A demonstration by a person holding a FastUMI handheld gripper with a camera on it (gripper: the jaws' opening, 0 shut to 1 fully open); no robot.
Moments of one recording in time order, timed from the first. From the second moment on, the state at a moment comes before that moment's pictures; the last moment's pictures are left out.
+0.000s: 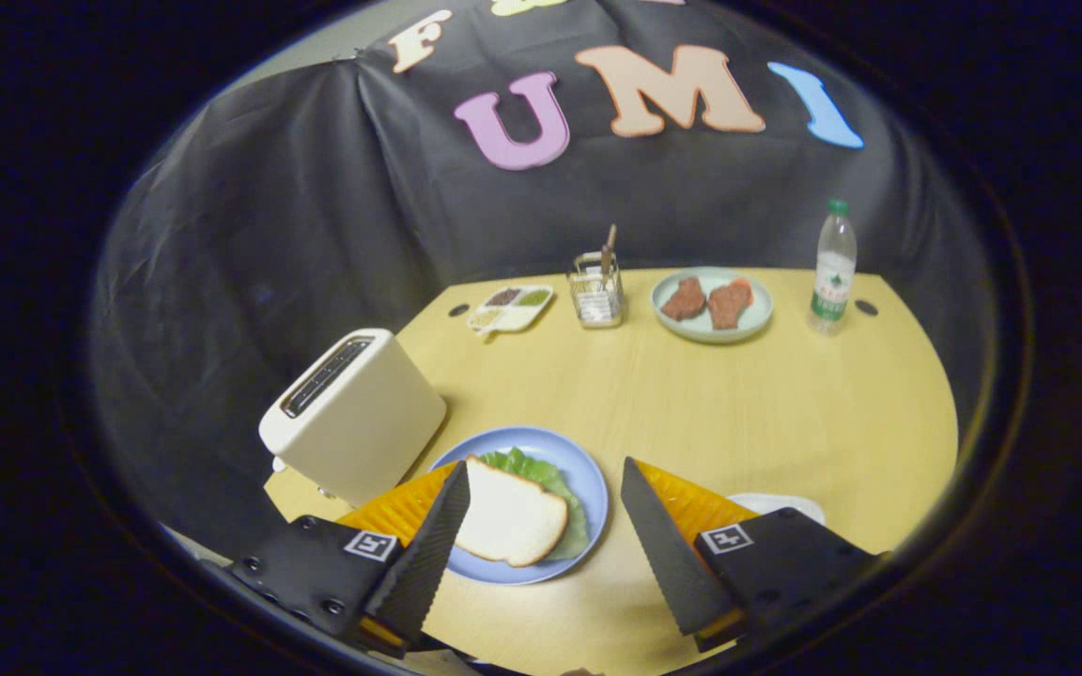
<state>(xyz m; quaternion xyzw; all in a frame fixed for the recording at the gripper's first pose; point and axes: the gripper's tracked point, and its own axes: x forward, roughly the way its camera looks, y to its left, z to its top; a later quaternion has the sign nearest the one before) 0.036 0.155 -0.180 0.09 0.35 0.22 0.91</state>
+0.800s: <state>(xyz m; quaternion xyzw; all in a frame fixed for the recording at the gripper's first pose) -0.015 0.051 -0.040 0.03 0.12 0.05 0.99</state>
